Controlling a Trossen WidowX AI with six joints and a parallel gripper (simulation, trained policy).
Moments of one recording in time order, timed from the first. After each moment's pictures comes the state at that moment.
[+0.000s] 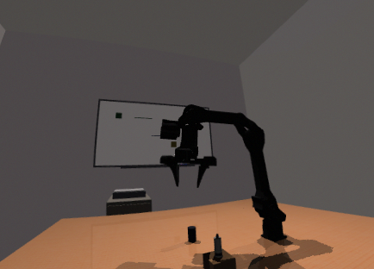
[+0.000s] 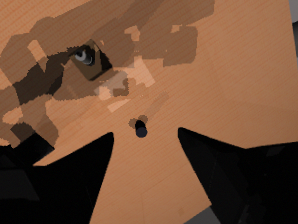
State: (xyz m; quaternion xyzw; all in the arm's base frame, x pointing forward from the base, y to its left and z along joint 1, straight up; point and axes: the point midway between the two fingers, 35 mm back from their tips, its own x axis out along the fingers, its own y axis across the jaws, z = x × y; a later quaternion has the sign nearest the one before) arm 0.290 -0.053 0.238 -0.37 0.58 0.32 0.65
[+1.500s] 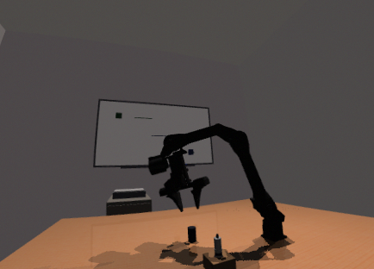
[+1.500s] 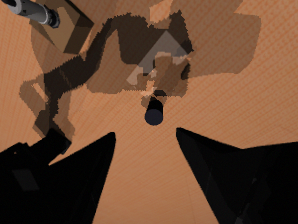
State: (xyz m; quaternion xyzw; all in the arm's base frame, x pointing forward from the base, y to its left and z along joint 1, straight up) arm 0.278 -0.112 0.150 -0.22 0.70 0.31 0.60
